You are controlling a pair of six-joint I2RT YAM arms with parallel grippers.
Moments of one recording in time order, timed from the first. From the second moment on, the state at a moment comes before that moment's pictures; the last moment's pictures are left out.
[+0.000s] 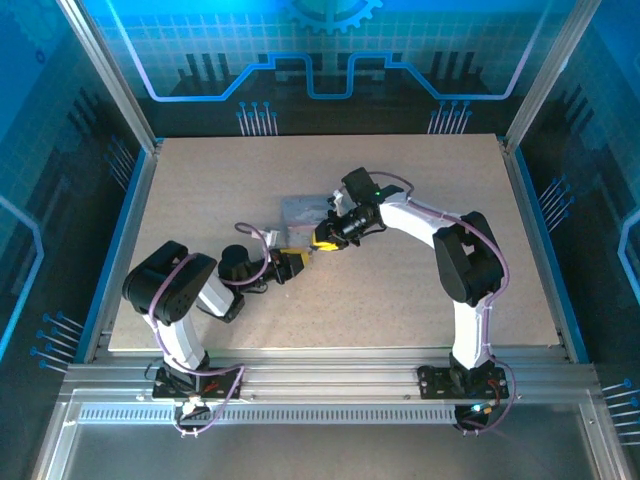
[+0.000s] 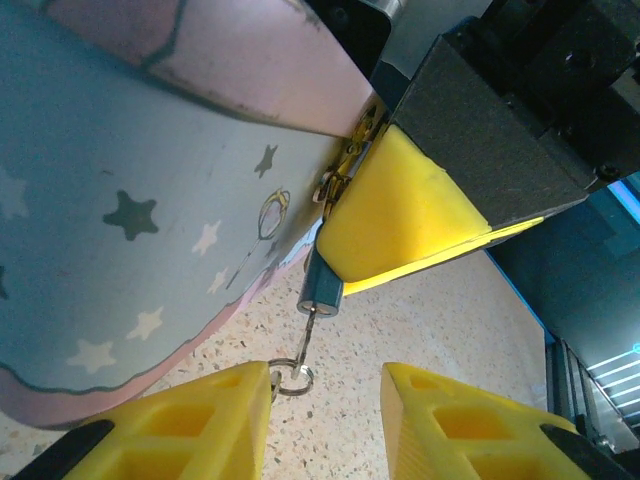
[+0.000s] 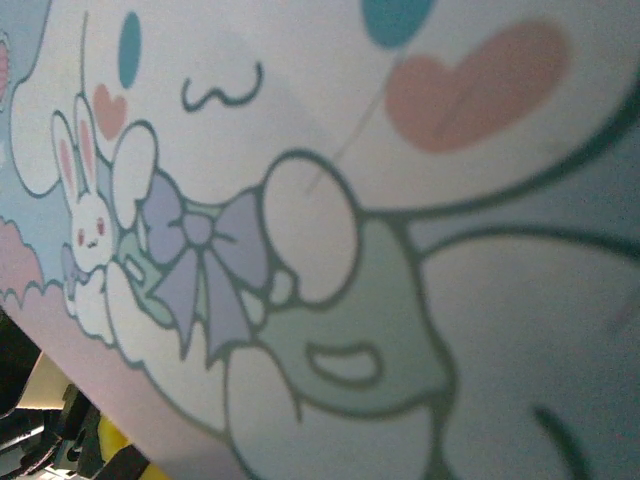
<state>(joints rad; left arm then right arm) -0.35 1.79 0.30 1.30 0.60 -0.64 0.52 1.99 1.44 -0.59 -0.76 0.65</state>
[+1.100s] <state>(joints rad) -0.35 1.52 0.33 0.93 0.47 -0.54 0.51 1.95 1.35 -0.39 -0.65 0.89</state>
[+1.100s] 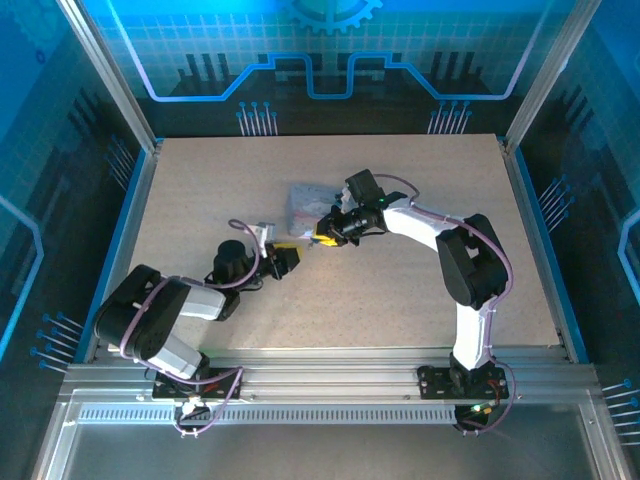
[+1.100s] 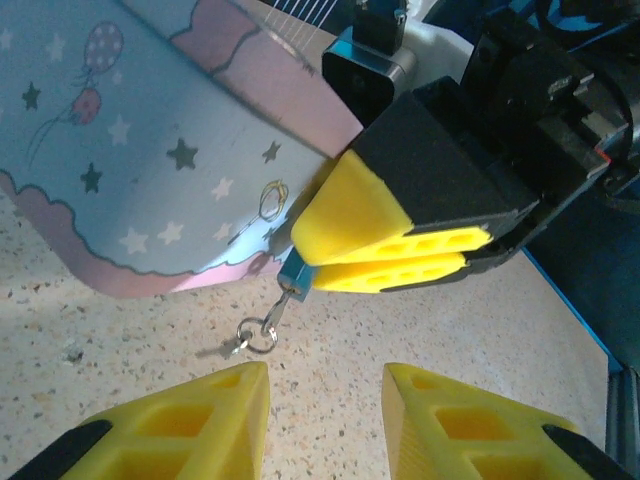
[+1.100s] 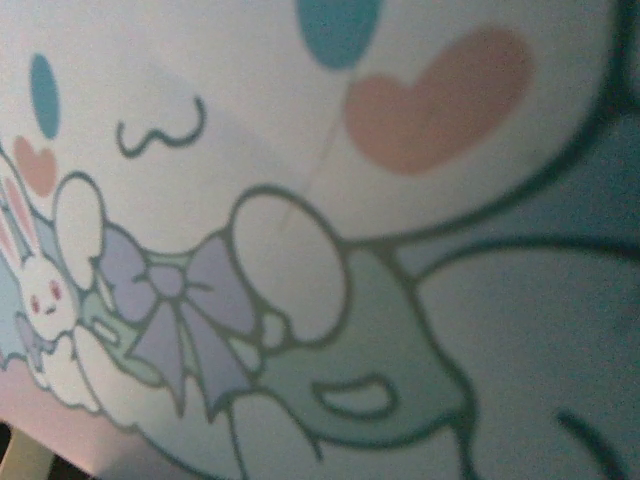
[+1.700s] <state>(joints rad) -0.35 1.71 0.44 0.87 0.50 -0.71 0.51 1.97 1.40 -0.38 -0.64 0.93</state>
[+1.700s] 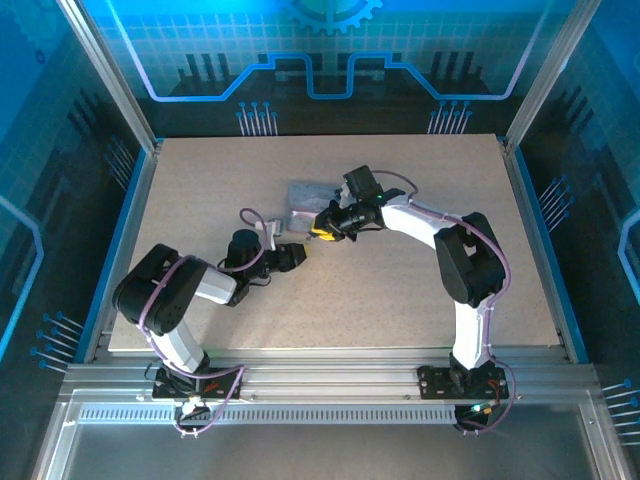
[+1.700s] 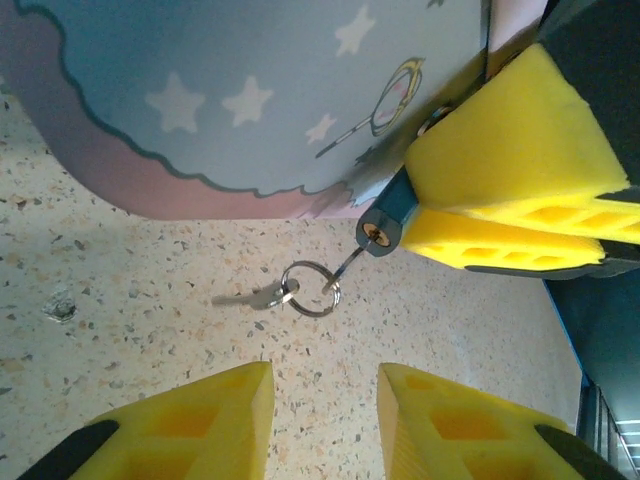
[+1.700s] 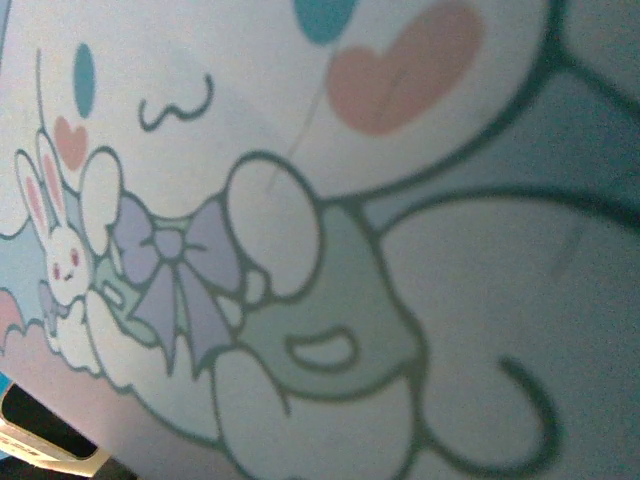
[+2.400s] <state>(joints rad) -0.34 1.81 0.47 1.05 0.51 -0.74 0.51 1.99 1.43 -0.44 -0.67 0.90</state>
